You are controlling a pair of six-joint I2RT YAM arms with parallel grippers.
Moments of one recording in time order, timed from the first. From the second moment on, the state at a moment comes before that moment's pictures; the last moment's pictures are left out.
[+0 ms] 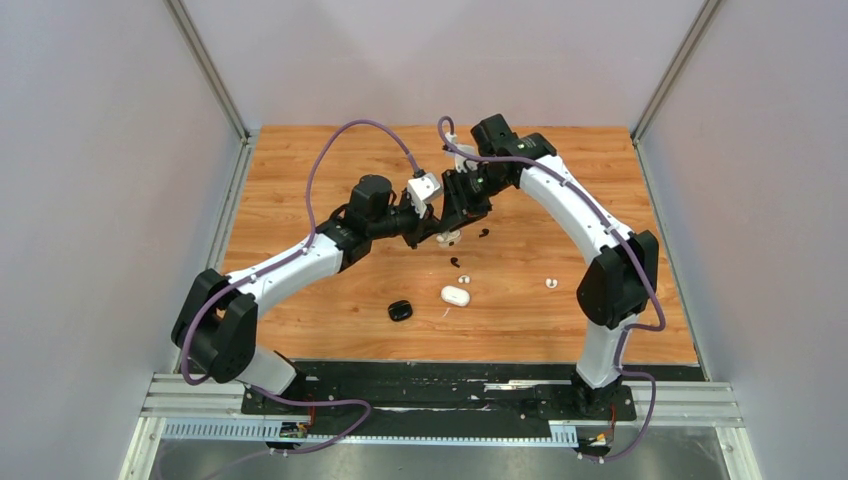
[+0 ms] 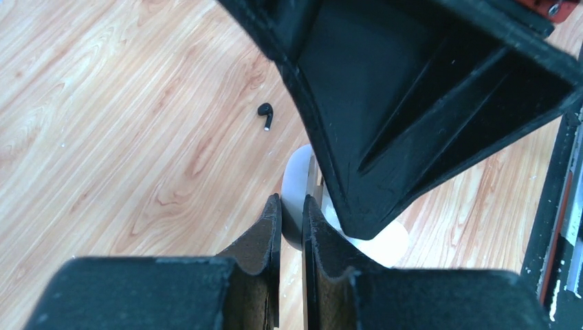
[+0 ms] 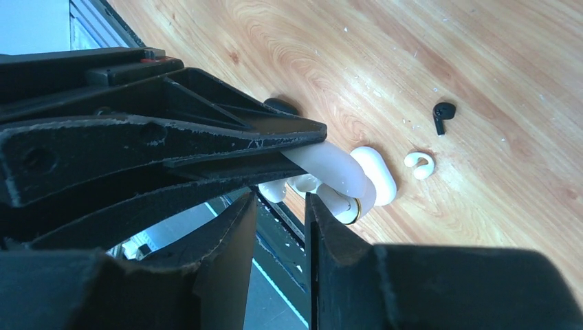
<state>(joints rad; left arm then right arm) -0.63 1.48 0.99 0.09 0.45 0.12 0.49 1.87 1.84 -1.08 -0.61 0.17</state>
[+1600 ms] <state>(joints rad) -0.63 1.45 0.99 0.06 0.47 0.14 0.54 1.60 1.37 -0.55 -0.47 -0.04</state>
